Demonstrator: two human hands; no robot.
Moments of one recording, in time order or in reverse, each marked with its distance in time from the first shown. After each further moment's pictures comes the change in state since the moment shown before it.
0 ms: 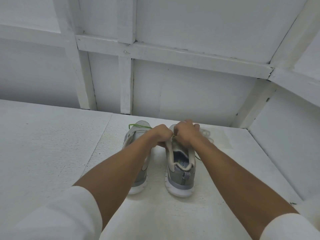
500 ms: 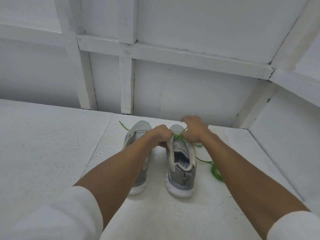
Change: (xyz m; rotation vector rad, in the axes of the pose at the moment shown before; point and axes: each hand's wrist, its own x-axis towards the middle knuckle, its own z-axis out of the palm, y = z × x) left_hand -0.001 0.001 -0.001 -0.067 -0.002 -0.029; right_hand 0.010 0.027 -0.008 0.039 0.015 0.037
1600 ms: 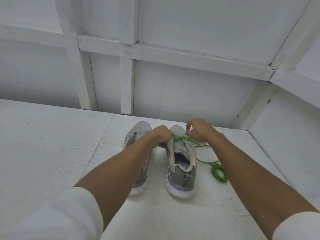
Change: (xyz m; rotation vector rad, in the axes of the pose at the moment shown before) left_hand -0.001 0.001 0.001 -0.004 0.018 -0.008; right_hand -0.004 0.015 -0.010 0.051 0.003 -0.018
